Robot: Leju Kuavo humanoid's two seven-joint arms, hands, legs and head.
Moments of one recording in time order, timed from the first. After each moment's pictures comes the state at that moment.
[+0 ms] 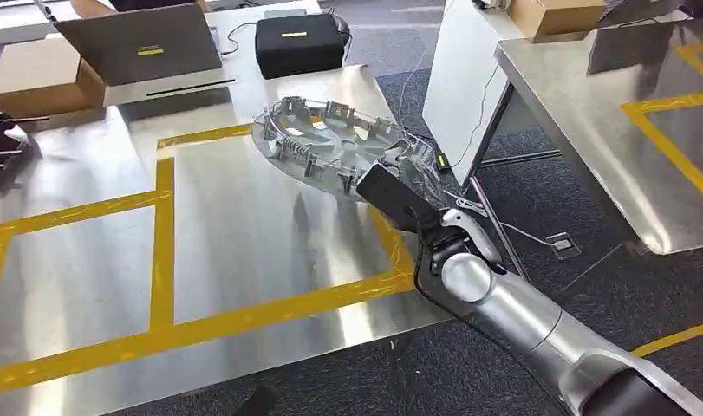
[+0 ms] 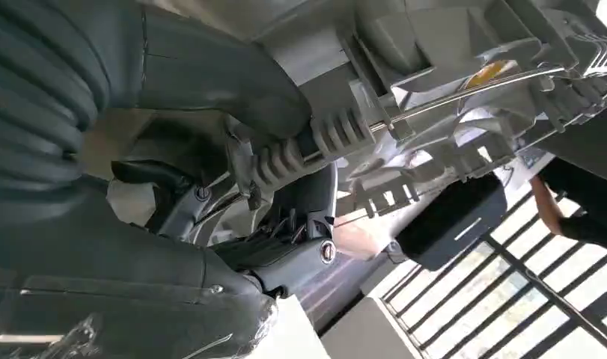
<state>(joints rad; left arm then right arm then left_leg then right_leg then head) -0.18 0.01 -1.13 -0.33 0.47 0.28 -0.08 -0.68 -0.27 0.87 -1.35 0.20 -0.27 0.23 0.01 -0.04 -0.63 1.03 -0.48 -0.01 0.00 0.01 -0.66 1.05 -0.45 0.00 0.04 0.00</state>
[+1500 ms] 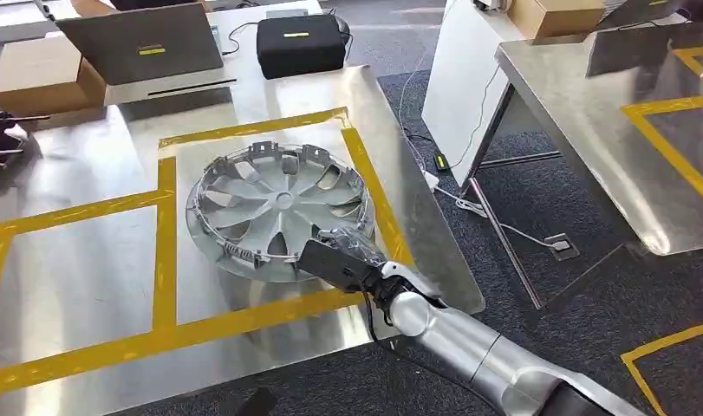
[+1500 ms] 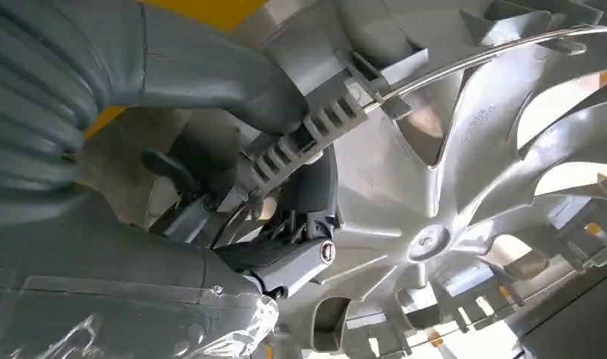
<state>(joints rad) -0.18 0.01 -1.12 -0.32 0.46 0.29 -0.05 -0.63 -0.08 1.01 -1.08 0.14 -0.12 0.07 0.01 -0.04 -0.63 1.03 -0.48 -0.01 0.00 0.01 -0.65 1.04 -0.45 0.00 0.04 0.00</state>
